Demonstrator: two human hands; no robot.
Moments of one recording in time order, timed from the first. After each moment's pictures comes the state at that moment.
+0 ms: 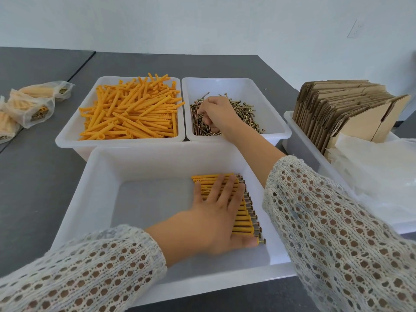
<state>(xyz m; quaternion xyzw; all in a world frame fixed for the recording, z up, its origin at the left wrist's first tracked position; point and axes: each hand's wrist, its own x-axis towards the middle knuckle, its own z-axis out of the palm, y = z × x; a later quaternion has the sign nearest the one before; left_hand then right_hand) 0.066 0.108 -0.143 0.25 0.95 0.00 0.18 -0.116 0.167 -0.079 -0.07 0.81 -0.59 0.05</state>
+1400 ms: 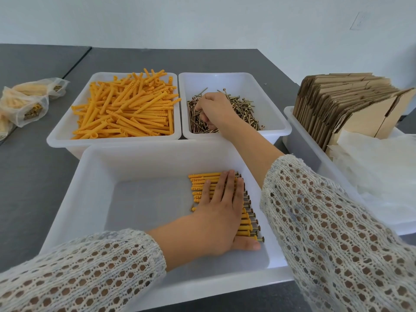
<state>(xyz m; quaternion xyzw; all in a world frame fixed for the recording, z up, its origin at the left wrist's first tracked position) 0.063 0.121 -0.147 0.27 0.95 -0.01 0.18 -0.119 0.166 -0.081 -0.06 0.81 -0.57 0.05</state>
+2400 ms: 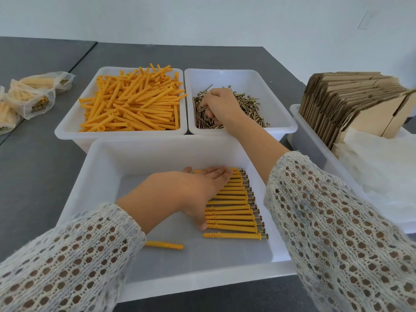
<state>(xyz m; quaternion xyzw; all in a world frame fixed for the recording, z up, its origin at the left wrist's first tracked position) 0.025 0.073 -0.102 0.27 0.91 -0.04 0.31 -0.117 0.165 -0.081 -0.07 0.82 -0.57 0.04</state>
